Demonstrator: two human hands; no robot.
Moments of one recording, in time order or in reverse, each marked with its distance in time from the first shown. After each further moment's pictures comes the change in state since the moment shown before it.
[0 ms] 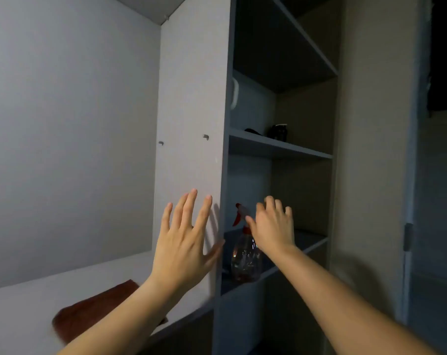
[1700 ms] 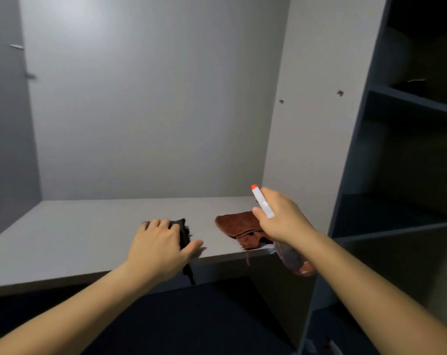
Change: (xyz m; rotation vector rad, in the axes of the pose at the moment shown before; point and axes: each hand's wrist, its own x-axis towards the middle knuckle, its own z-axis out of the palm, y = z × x) left_hand -0.209 -0.182 -0.163 0.291 -0.648 -0.409; right_hand -0.127 -0.204 -0.114 0.791 -0.392 -0.358
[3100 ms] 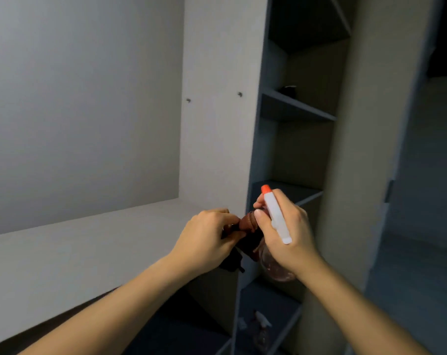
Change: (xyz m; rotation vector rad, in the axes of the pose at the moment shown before) left_hand 0.042 0.185 -0.036 -0.837 0.209 0.775; right_hand -0.112 0.060 -0.059 0.151 0.604 0.003
